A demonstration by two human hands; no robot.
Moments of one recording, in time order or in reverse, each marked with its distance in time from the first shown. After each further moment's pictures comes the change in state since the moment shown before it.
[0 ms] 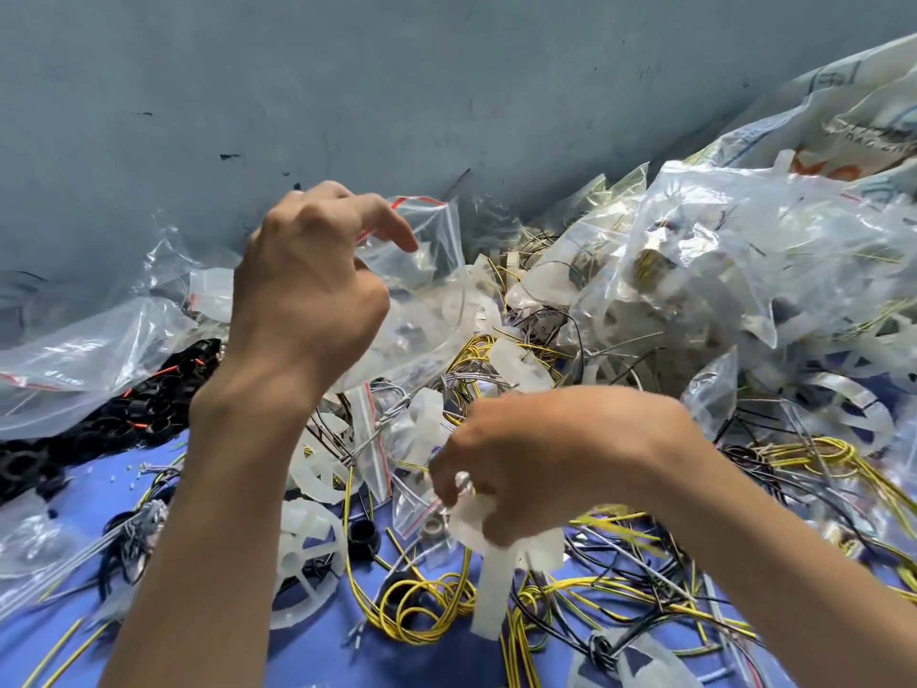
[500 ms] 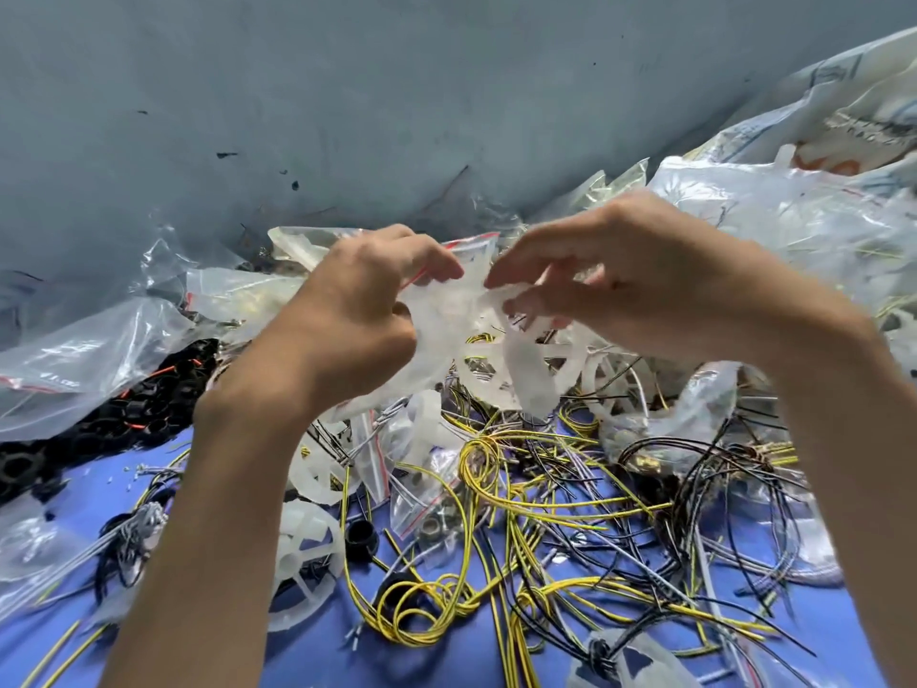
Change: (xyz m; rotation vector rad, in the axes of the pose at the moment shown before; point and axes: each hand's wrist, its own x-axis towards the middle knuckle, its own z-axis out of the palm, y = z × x) left_hand -0.002 0.007 0.006 -0.116 -0.347 0.132; right_hand -0.039 0.055 -0.038 0.297 0.729 0.058
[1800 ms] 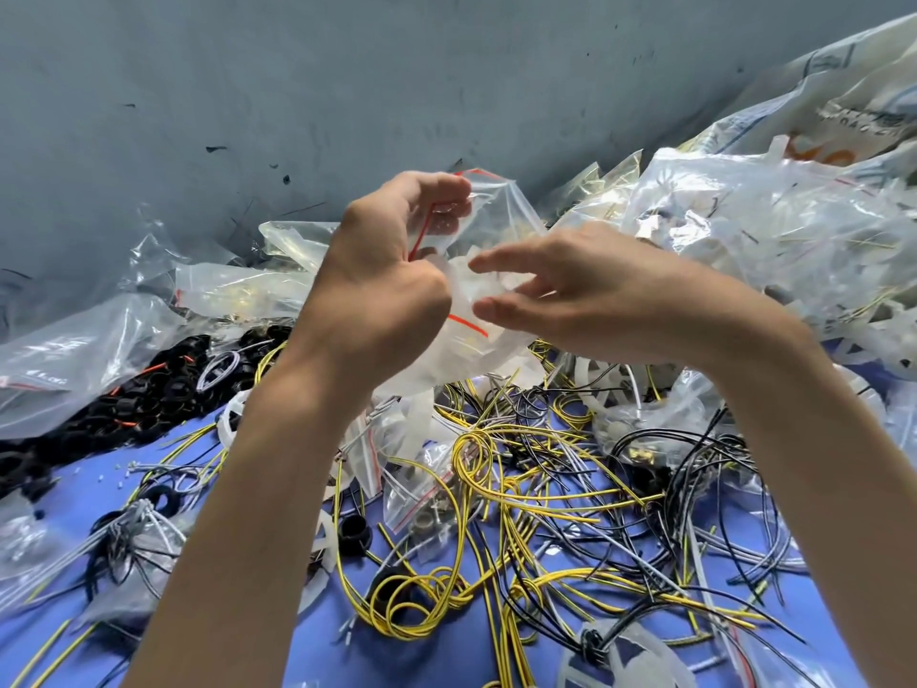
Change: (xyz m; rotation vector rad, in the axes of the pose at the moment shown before) left_hand 0.006 0.029 0.018 -0.590 0.210 -0.160; right_hand 0.004 -0.005 0.016 -0.011 -0.114 0.306
